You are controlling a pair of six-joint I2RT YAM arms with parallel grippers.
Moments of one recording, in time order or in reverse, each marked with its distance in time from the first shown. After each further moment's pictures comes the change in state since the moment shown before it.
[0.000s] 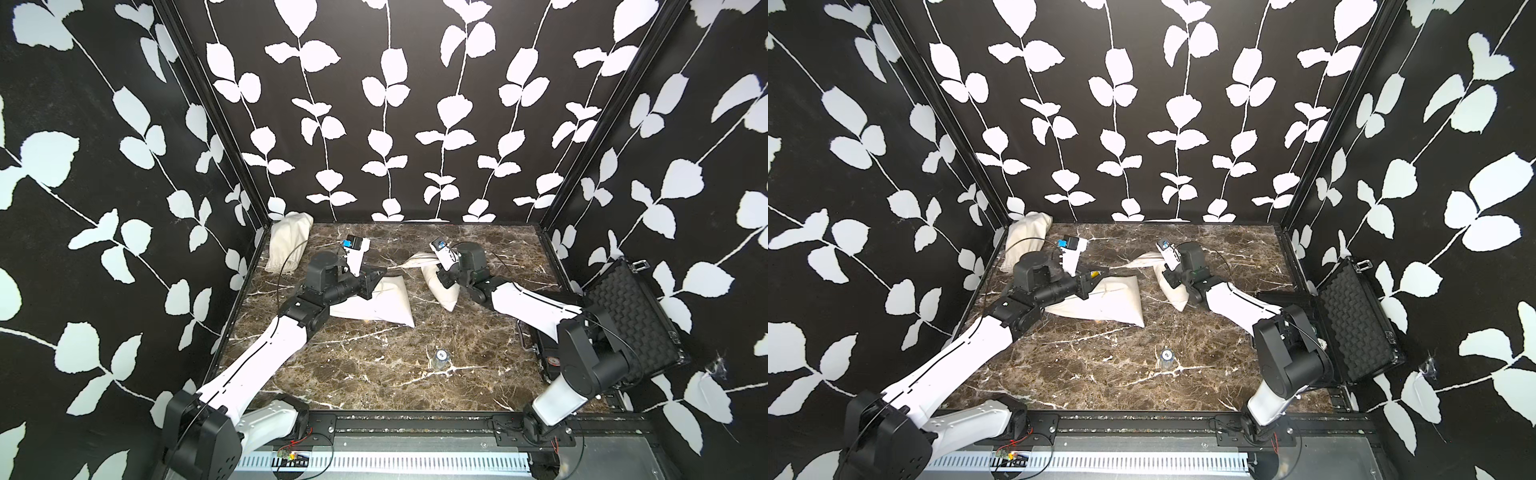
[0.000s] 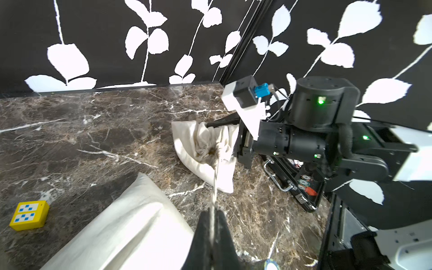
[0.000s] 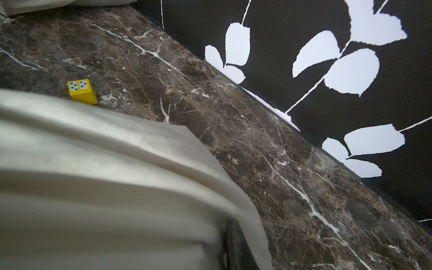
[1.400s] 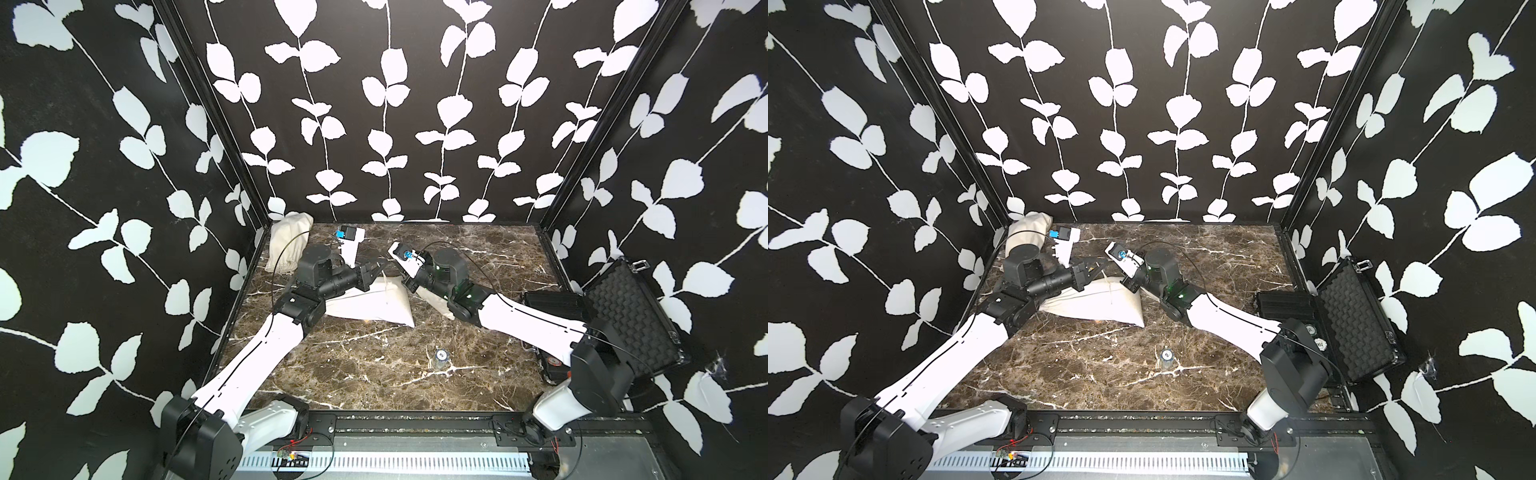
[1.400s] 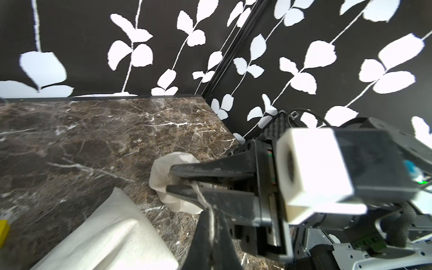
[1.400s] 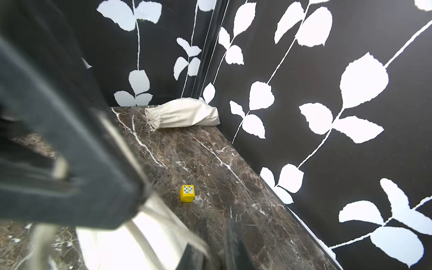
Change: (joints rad) left arm 0.021 -0.019 0.061 0.000 0.074 -0.120; right arm 0.306 -0.048 0.071 0.207 -0.087 -0.080
